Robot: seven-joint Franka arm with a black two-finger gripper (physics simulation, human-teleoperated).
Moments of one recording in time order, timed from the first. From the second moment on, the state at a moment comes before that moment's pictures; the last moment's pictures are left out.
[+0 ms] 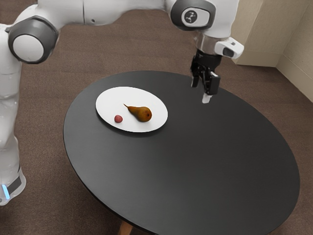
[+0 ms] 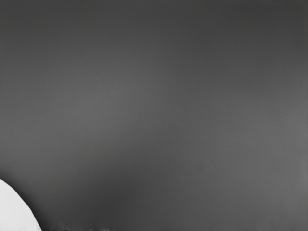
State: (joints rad) arm -0.07 0.14 -0.11 -1.31 -0.03 1.55 -0.20
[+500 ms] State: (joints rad) arm -0.02 0.18 -0.10 -1.30 -0.11 1.56 -0.43
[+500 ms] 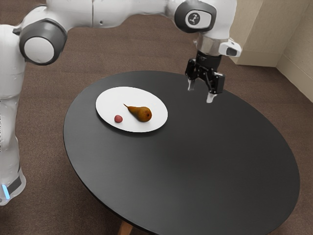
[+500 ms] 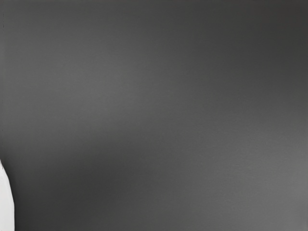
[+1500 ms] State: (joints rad) arm -0.13 -0.16 0.27 -2.10 0.09 1.93 0.39
